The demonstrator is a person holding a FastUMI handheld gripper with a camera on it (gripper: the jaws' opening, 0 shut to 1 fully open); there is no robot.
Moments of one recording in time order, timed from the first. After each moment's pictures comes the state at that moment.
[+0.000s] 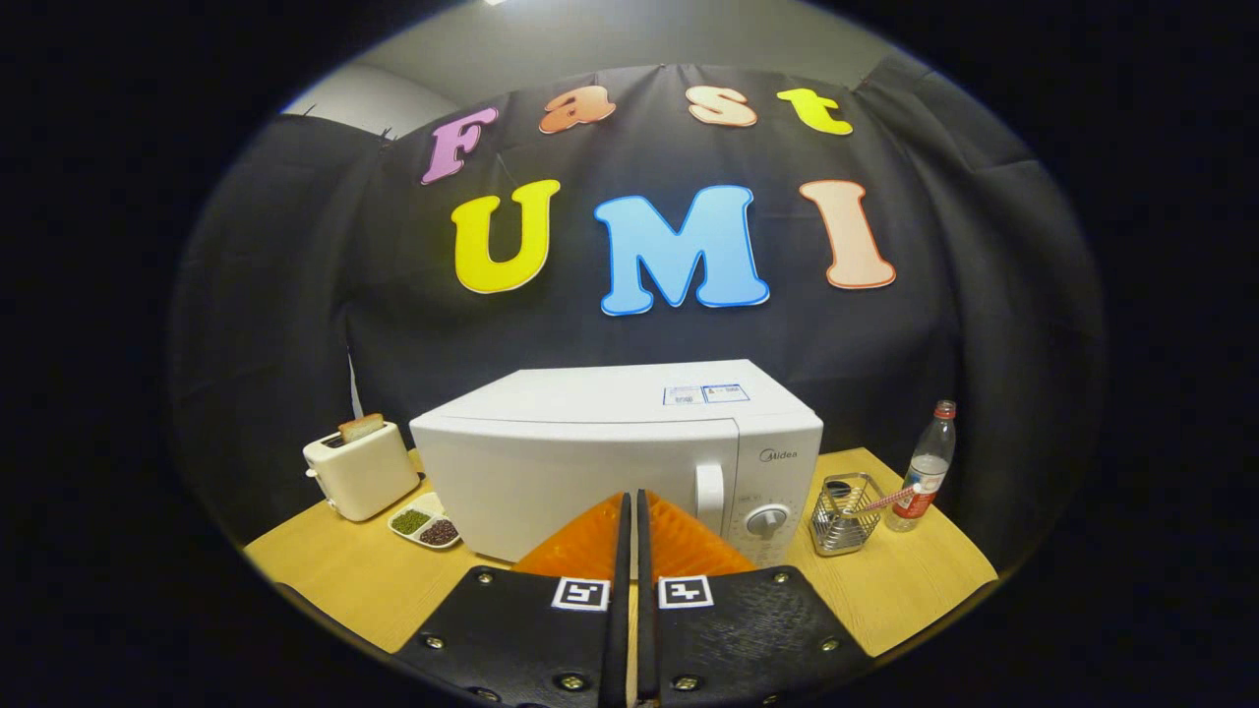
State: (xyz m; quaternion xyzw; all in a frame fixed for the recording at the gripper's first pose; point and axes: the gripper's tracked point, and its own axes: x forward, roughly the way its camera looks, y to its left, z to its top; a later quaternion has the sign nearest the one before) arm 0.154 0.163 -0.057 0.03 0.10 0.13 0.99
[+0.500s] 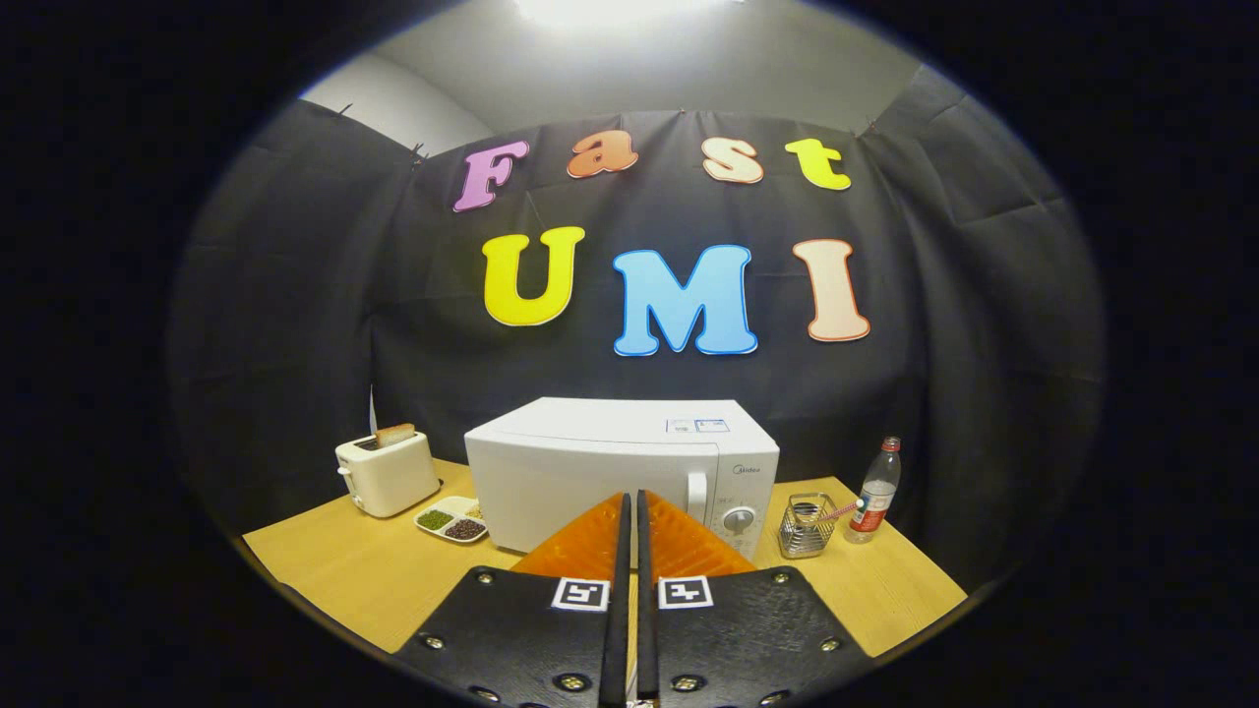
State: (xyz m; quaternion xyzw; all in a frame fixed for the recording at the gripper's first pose) arm 0.056 0.153 -0.017 0.01 0.05 0.13 0.99
